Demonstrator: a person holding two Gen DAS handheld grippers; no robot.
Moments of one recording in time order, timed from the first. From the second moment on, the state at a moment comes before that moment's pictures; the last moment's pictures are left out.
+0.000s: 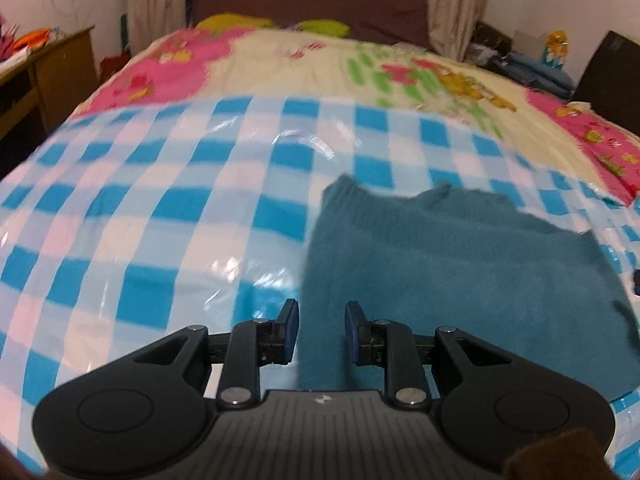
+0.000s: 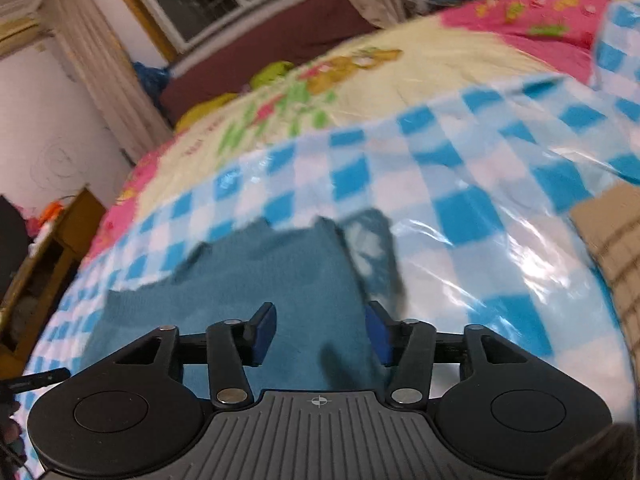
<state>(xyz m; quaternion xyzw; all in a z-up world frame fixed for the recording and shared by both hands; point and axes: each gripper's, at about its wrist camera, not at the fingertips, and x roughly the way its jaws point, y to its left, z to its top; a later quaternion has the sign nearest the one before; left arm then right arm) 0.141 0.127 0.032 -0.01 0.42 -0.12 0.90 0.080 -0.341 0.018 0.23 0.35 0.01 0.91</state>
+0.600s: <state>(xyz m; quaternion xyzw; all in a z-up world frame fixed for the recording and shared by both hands) 0.144 0.084 -0.002 0.05 0.43 -0.11 0.89 0.091 -0.357 -0.001 0.27 0.36 -0.02 0.89</state>
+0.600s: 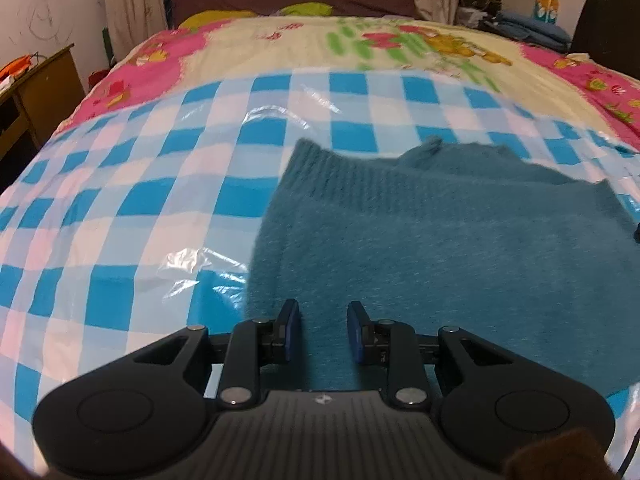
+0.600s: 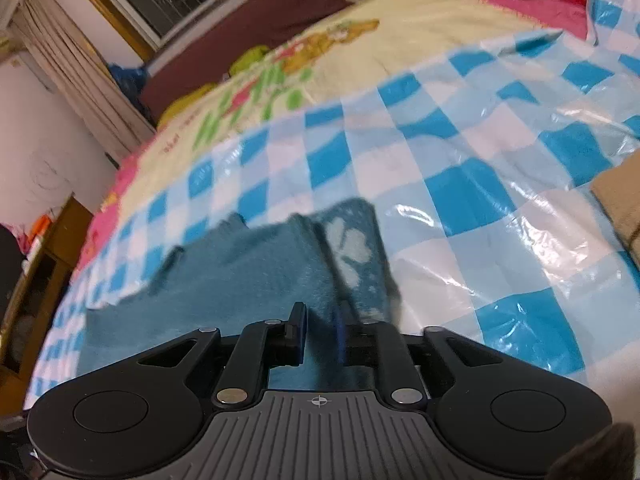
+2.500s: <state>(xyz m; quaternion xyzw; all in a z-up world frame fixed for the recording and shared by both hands) 0.097 -0.039 -0.030 0.13 0.39 -0.25 0.88 0.041 -0.373 -0.018 0.59 0.29 0.12 0.74</state>
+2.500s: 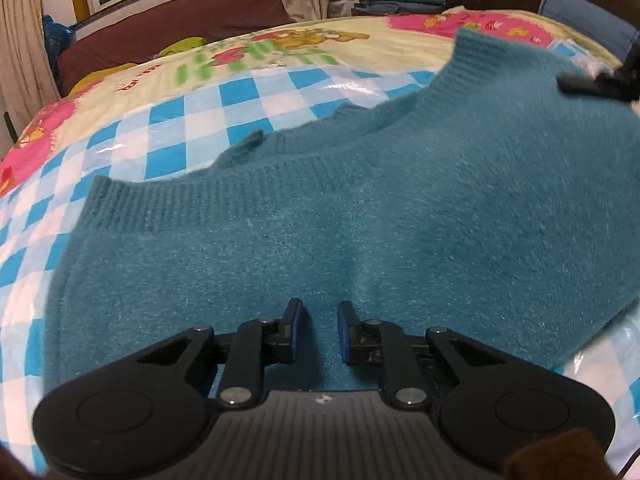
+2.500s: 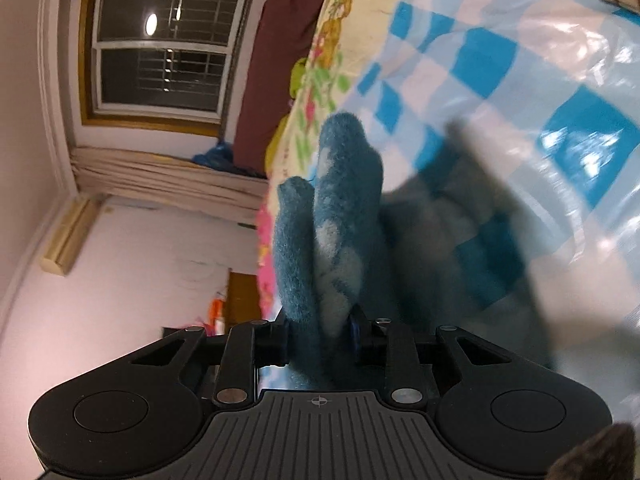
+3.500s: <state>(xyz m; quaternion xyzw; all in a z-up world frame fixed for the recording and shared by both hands) 0.041 0.163 -0.004 -0.11 0.36 -0.17 0.91 0.203 -0.123 -0.035 0.50 0.43 0.15 0.74</state>
